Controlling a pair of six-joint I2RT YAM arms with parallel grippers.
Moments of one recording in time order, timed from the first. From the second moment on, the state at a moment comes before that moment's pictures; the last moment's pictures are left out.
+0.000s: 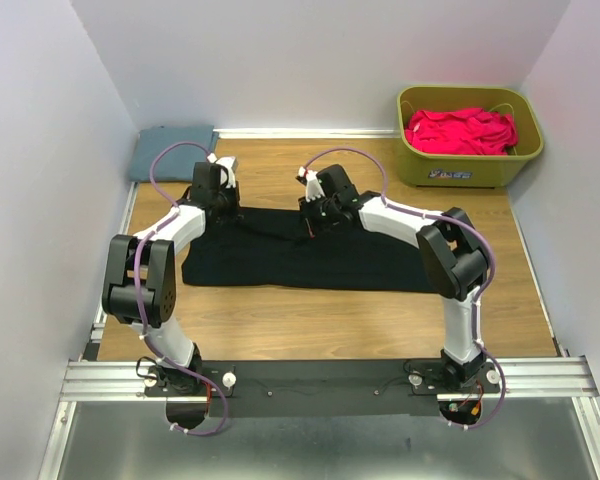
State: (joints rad) left arm -0.14 1.70 1.06 -0.12 0.20 -0.18; right arm 0.63 2.04 1.43 -0.19 -0.39 0.20
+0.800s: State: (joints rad) left arm -0.13 1.53 0.93 -0.15 0.16 -0.22; right arm 0.66 1.99 1.39 -0.27 -0.47 0.16
